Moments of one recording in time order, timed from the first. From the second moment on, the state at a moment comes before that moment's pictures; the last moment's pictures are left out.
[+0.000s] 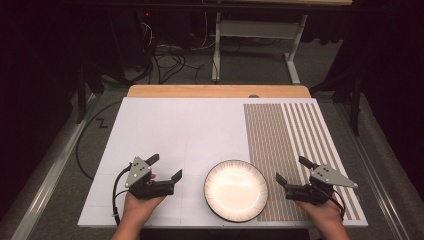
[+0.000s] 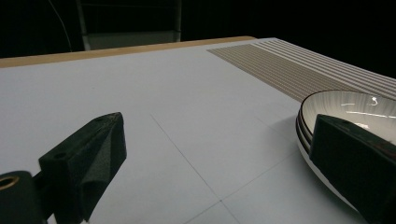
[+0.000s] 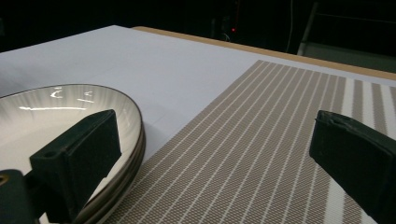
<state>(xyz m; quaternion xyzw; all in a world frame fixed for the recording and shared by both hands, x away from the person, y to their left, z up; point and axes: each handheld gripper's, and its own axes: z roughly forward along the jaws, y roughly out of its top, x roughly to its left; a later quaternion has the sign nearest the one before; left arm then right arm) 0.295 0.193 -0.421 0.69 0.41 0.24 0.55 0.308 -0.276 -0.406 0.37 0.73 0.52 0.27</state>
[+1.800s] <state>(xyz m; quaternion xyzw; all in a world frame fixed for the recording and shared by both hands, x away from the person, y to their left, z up) 0.293 0.196 -0.419 0.68 0.41 0.24 0.57 0.299 -0.251 -0.394 0.31 0.84 0.43 0.14</state>
